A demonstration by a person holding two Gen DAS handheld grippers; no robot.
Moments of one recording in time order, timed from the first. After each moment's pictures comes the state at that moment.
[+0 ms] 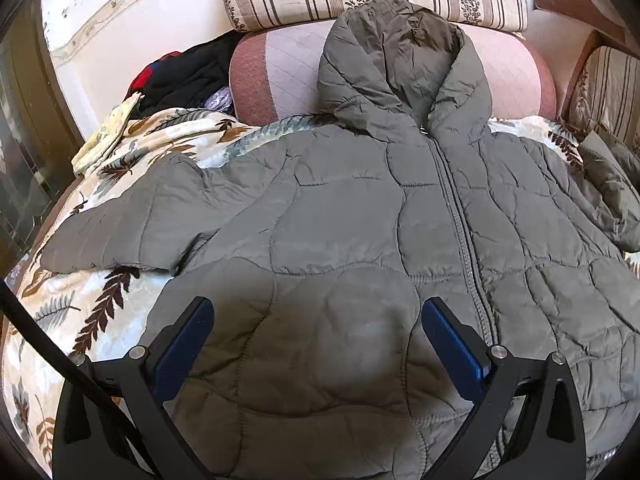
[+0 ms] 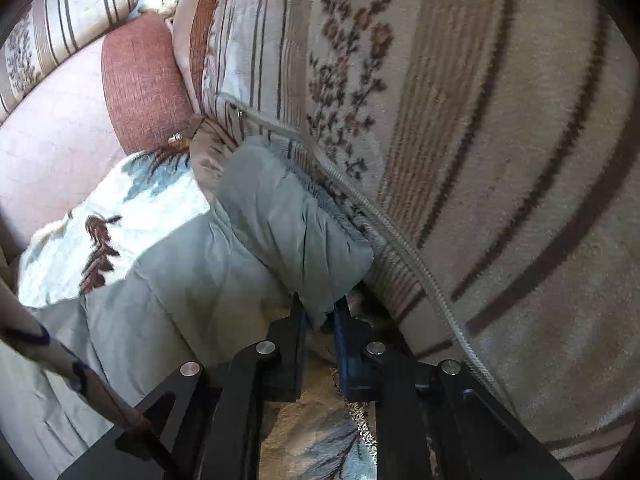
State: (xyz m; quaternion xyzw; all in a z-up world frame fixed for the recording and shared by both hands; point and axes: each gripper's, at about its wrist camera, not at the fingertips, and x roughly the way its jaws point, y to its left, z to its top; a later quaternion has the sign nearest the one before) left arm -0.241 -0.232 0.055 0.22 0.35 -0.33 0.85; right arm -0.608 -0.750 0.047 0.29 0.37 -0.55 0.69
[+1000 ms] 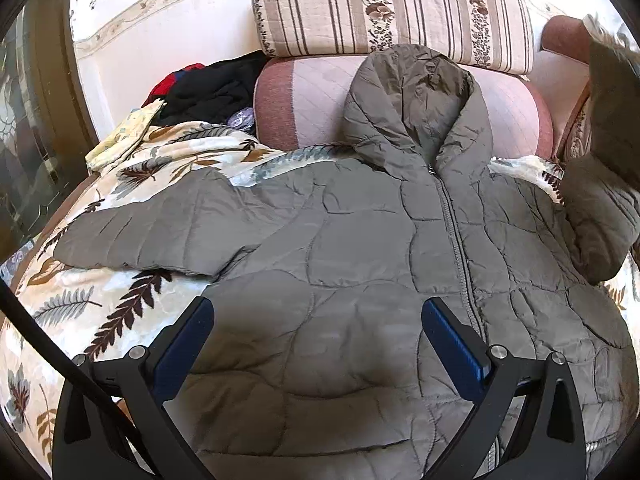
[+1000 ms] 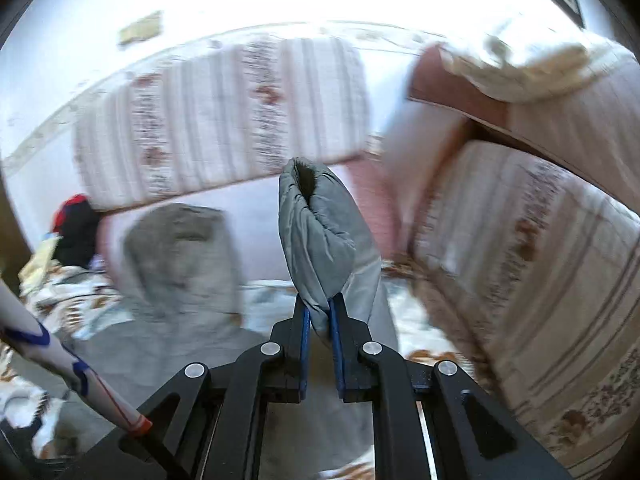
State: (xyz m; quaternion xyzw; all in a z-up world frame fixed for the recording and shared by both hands) left arm -0.238 -0.187 0.090 0.16 0.33 -0.33 0.87; right arm -0.481 -0.534 0.256 0.16 0.26 -0.40 0.86
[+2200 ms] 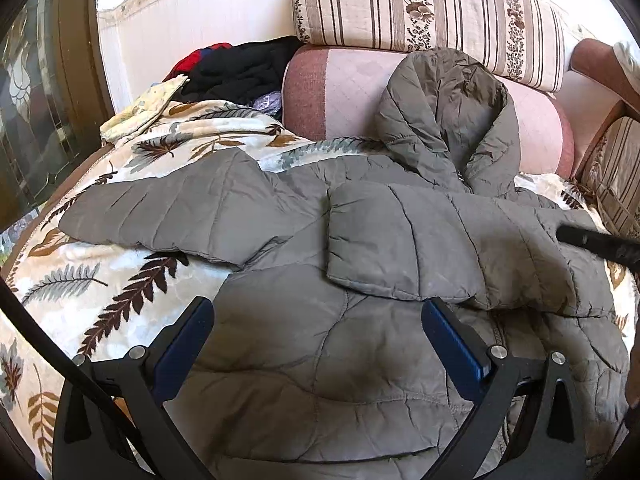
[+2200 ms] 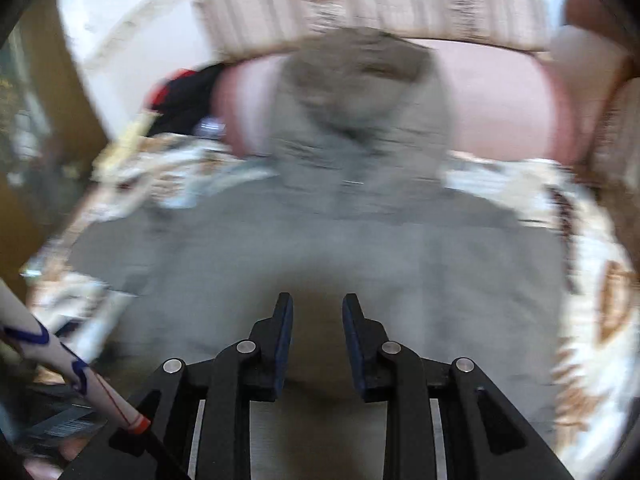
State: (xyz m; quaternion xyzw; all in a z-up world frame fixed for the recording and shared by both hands) left arm -0.213 -0.175 0.084 0.13 0.36 -0.31 0.87; right arm -0.329 -0.405 0.083 0.19 0.39 -0.24 0.87
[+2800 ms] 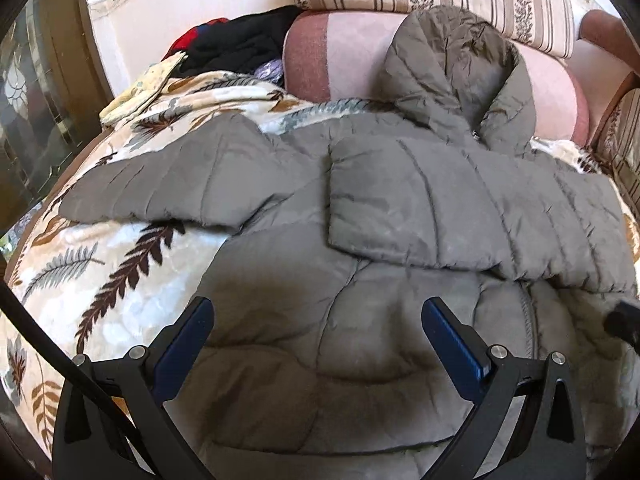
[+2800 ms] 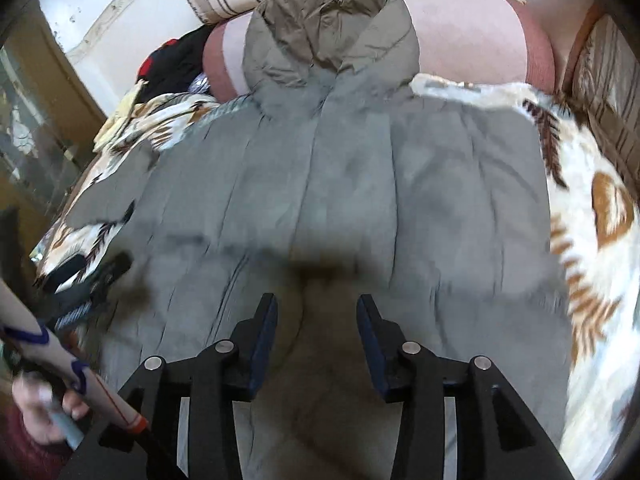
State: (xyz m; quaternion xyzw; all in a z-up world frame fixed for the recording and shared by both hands) left arm -0.212 -0.179 0.052 0.17 0.40 -0.28 0.86; right arm -0.404 -0.380 0.045 0.26 0.43 -0.19 0.85
